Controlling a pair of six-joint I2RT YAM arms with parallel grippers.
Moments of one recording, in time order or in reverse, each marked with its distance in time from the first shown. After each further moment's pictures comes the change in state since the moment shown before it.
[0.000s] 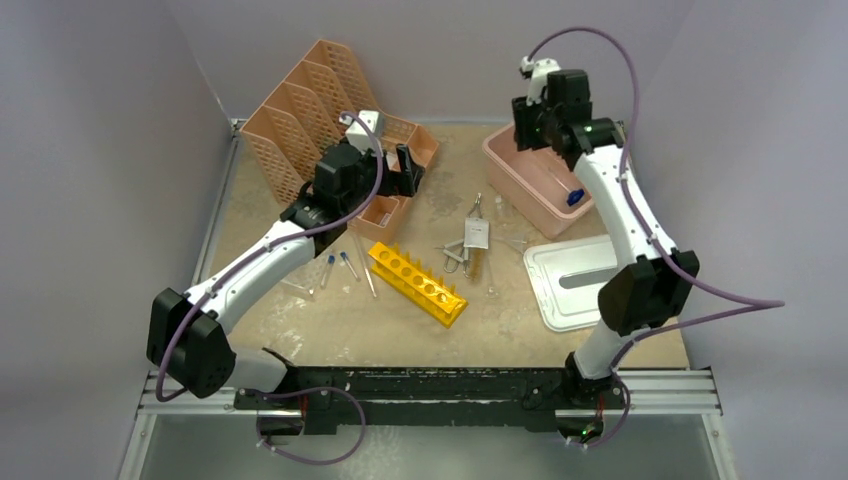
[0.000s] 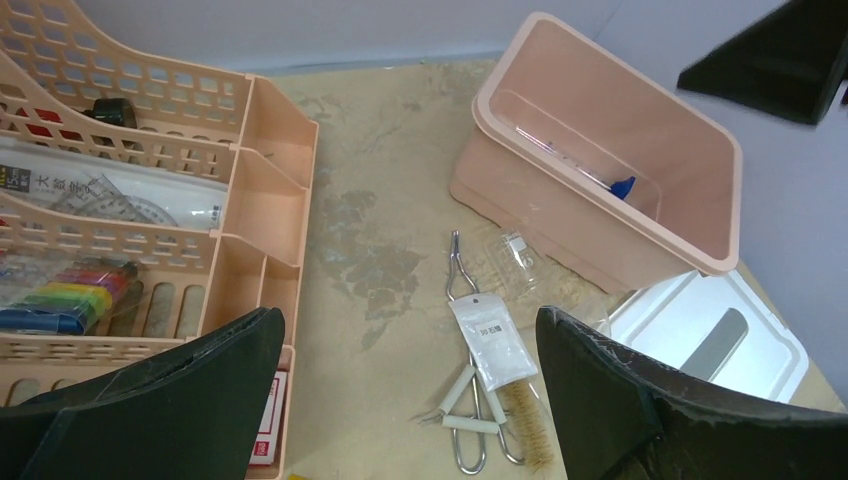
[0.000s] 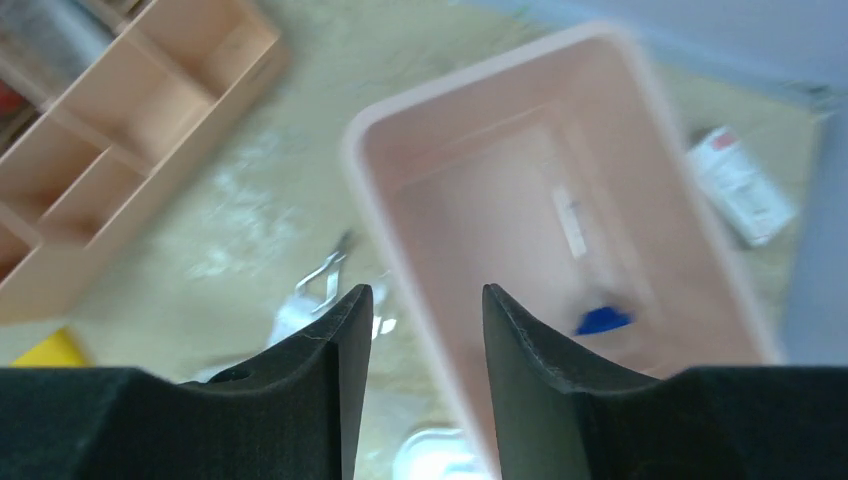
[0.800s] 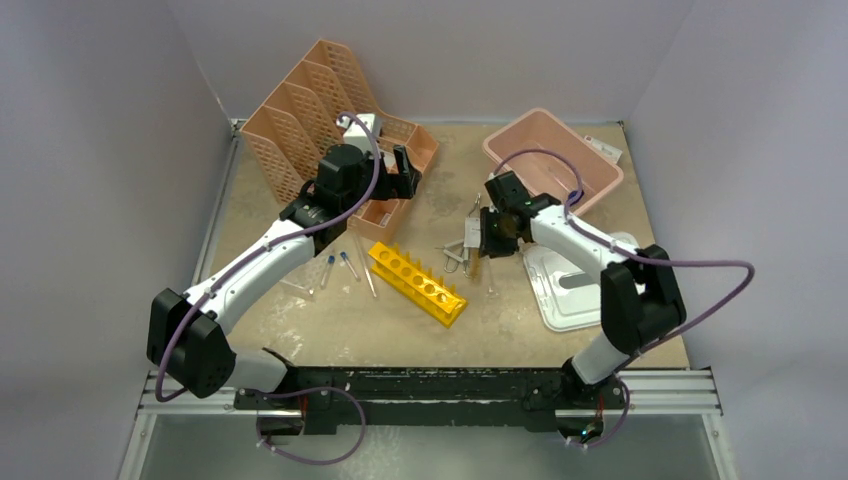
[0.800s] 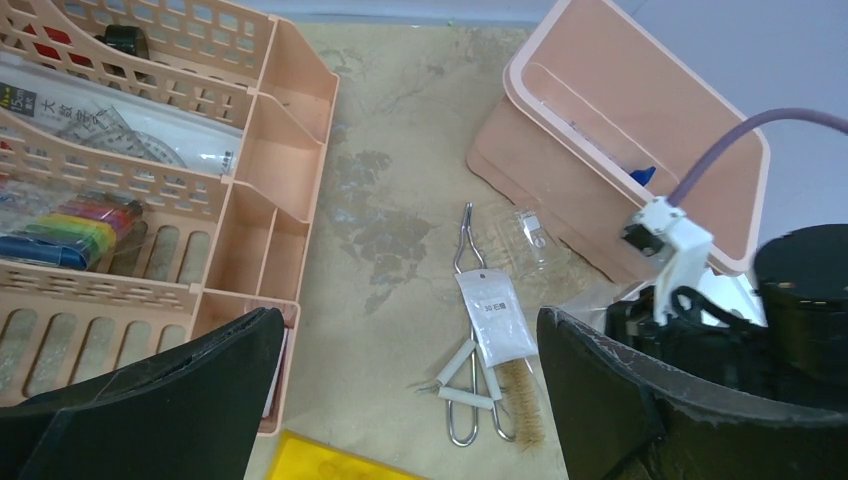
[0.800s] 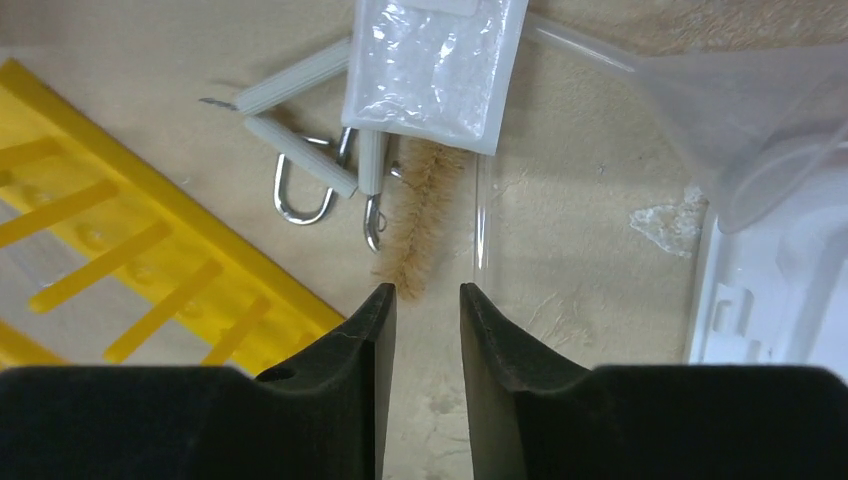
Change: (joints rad) left arm 0.000 0.003 0.027 -0.114 -0.045 -0.078; right arm 0.275 -0.168 -0.751 0.063 -0.048 0.598
